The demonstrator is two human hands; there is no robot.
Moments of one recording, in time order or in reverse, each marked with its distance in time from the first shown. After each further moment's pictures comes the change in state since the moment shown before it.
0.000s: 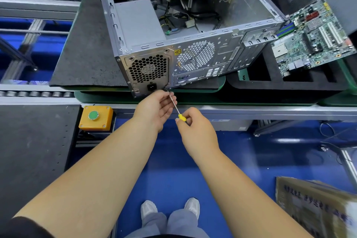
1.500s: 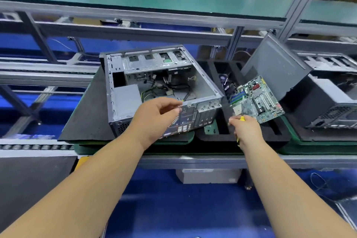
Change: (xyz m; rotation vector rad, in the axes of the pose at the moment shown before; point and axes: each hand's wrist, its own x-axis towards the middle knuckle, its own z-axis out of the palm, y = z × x) left_hand -0.135 0.074 0.085 0.719 -0.236 0.960; right_hand 0.081 0.016 -0.230 0.488 0.412 0.154
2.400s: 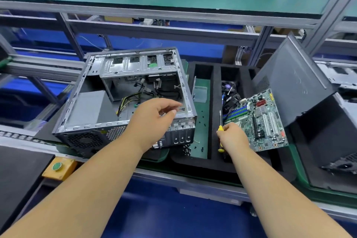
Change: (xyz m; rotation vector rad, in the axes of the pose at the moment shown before) left_hand 0.088 0.011 0.120 0.271 0.201 0.028; right_hand 0.161 0.020 -0.009 -0.667 -0.303 -0.166
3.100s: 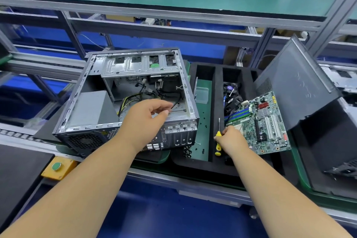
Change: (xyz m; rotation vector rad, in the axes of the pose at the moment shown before) left_hand 0.002 -0.014 -0.014 0.042 0.051 -0.046; right_hand 0.015 0.002 0.010 -0.193 -0.082 0.011
